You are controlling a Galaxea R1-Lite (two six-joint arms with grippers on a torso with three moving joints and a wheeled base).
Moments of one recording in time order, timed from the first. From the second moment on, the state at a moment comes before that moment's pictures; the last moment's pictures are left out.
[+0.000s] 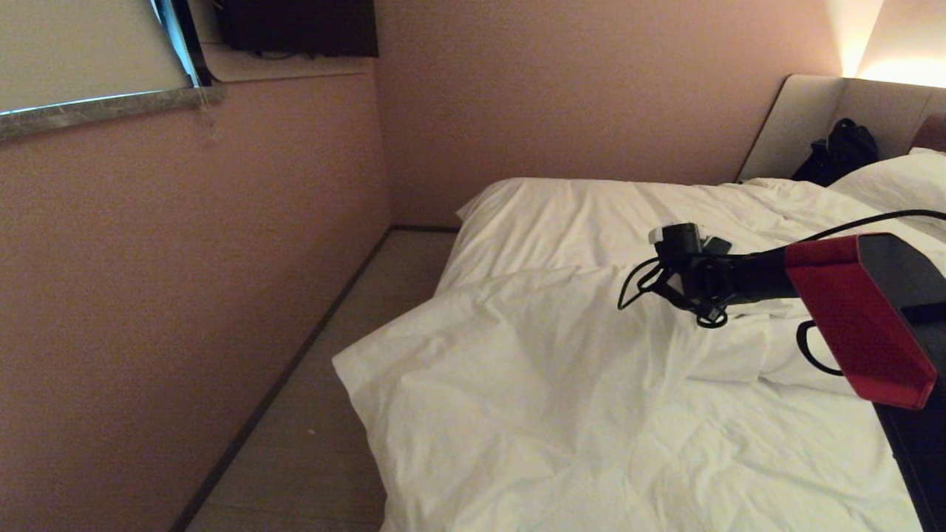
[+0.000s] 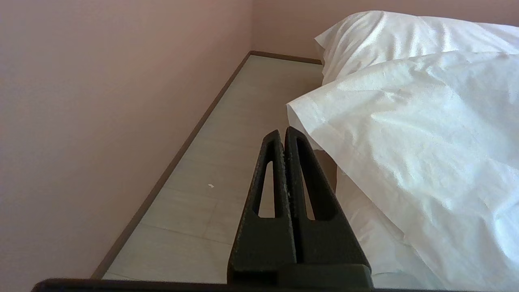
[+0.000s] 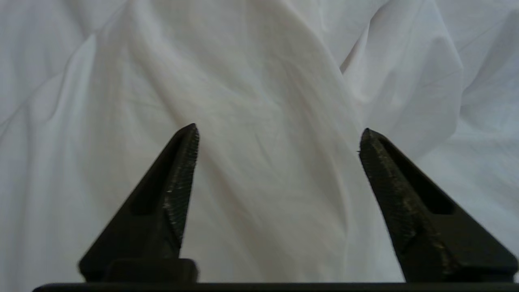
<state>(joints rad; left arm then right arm) 0.02 0.00 0.00 -0.07 0.04 -0.07 0.12 2.45 -1.91 0.08 -0.66 0.66</state>
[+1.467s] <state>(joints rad) 0.02 0.00 0.00 -0.07 0.04 -0.07 0.14 2.61 -1.93 0.01 -0.69 0.65</state>
